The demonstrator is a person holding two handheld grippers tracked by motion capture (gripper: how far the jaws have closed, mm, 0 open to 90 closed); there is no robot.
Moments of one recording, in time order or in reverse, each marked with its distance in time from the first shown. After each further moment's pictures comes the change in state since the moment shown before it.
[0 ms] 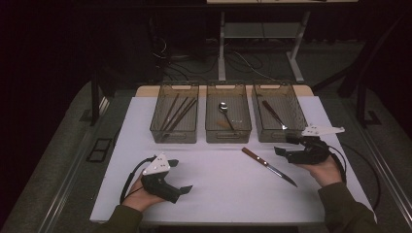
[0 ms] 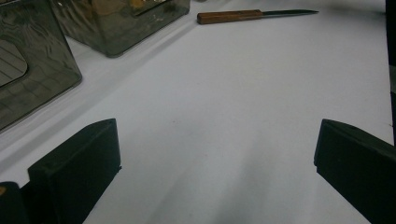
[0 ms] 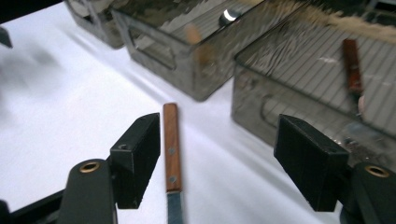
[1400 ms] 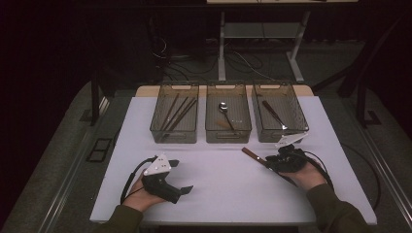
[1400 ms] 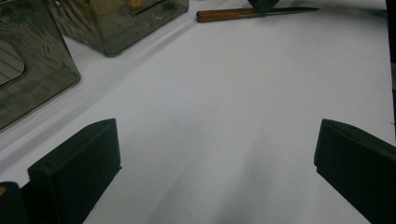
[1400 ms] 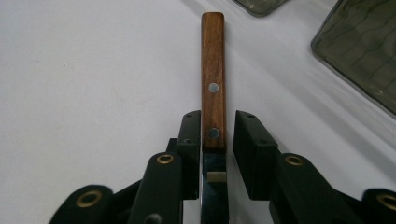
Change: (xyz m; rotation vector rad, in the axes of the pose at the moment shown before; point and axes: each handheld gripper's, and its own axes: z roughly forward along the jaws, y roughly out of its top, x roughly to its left) left arm -0.001 0.000 0.001 0.009 0.000 0.011; right arm 0.019 -0.016 0.053 0.297 0.071 -0.103
